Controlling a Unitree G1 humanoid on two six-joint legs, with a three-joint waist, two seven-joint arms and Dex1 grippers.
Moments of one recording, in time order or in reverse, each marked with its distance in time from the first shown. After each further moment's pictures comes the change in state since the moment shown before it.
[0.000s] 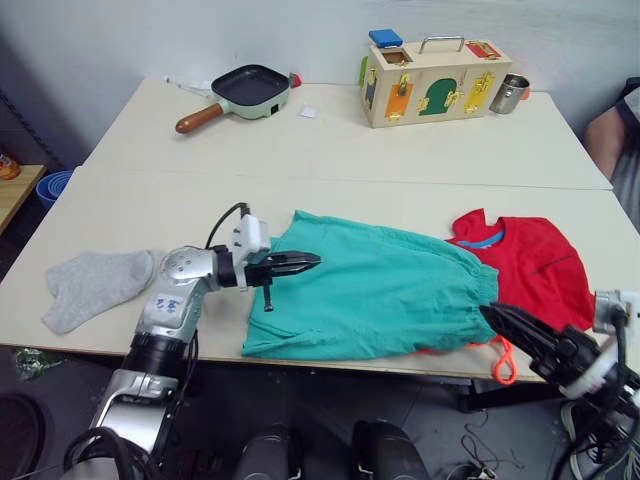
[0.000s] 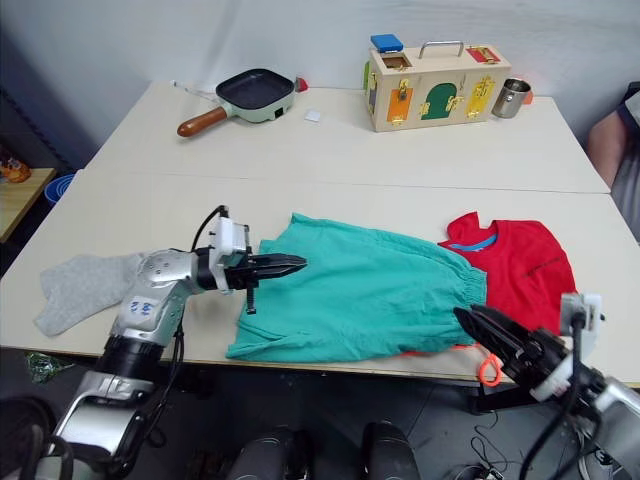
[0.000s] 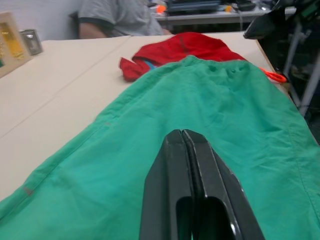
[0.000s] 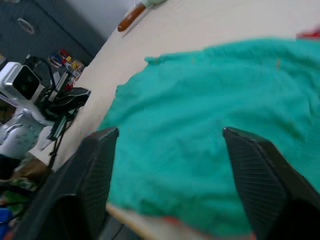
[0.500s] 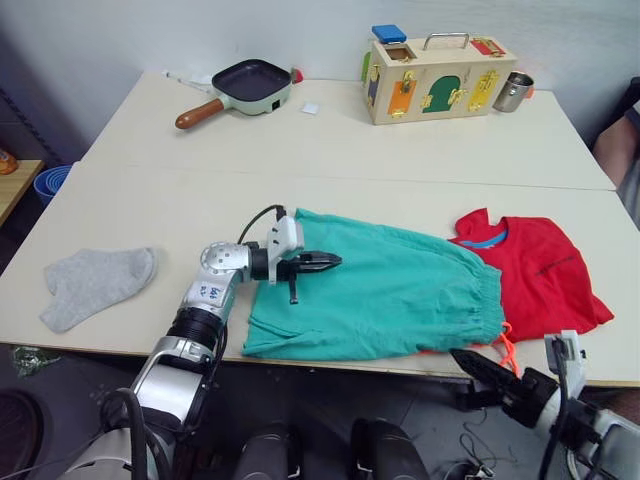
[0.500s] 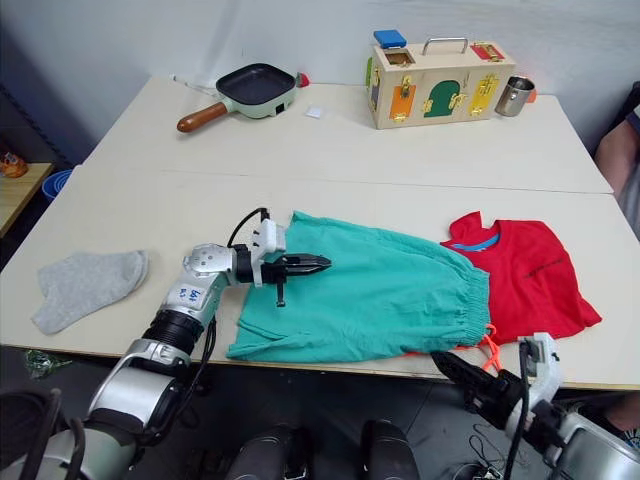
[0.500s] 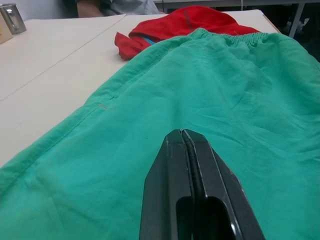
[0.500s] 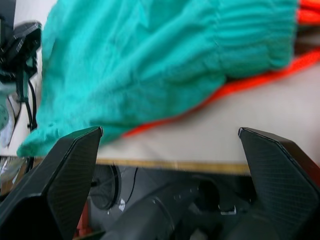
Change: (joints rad) left arm -0.136 -0.111 -0.024 0.329 0.113 -0.170 0.030; right arm -0.053 0.104 0.201 -0.029 0.045 0.014 -0.426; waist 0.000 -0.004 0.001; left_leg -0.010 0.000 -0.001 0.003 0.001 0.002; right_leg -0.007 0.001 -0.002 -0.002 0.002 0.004
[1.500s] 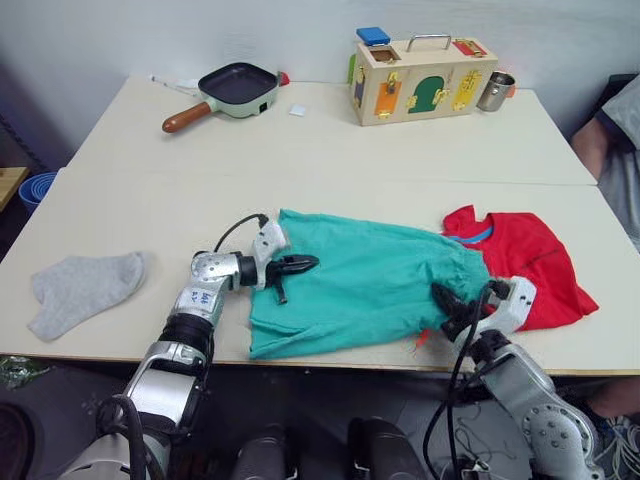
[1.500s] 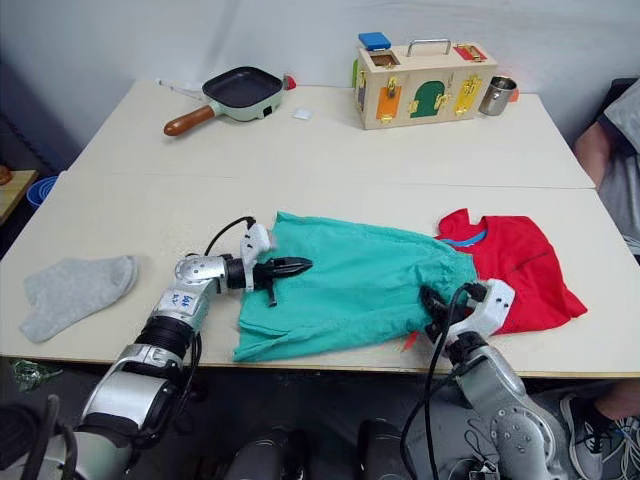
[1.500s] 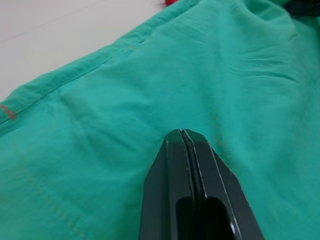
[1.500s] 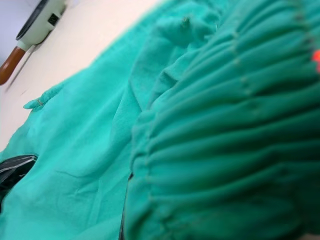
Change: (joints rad) left arm 0.032 0.033 0.072 0.035 0.057 0.137 0.141; right arm -0.421 0.345 0.261 0.062 -0.613 -0.310 -0.137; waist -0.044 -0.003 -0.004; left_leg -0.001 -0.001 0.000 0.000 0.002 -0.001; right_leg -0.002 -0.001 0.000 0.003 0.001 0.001
